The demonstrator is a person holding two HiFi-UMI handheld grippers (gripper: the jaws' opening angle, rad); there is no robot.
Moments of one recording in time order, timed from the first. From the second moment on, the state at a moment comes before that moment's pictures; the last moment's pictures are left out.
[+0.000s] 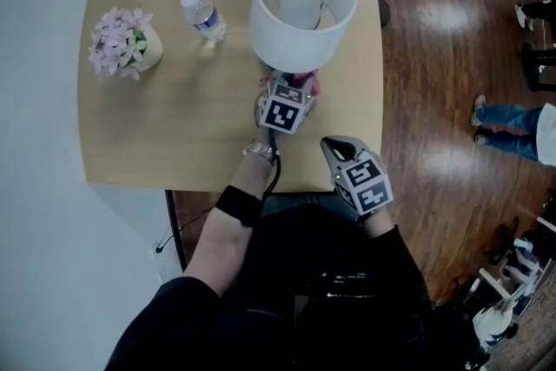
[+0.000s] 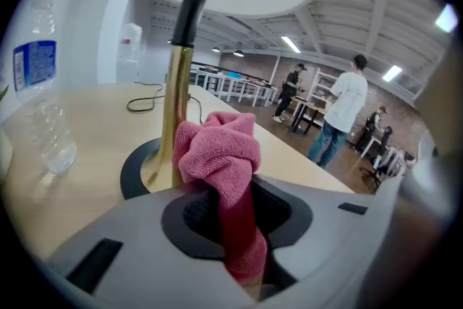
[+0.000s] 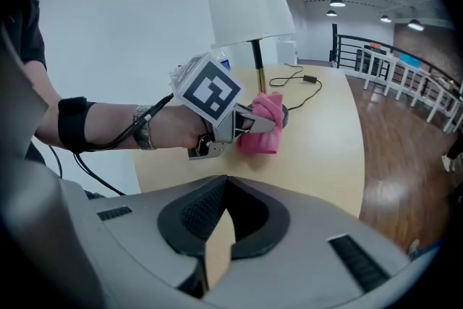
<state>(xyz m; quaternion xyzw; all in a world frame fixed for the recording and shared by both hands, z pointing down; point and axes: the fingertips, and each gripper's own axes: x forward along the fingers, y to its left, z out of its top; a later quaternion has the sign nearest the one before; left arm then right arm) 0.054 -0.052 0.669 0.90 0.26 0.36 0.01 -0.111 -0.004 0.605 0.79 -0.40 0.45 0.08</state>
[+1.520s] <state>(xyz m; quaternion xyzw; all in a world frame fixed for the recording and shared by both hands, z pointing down) 0.152 -0.161 0.673 0.90 0.25 0.35 -0.01 -0.115 -0.026 0.599 0.80 -0.37 0.47 0.07</state>
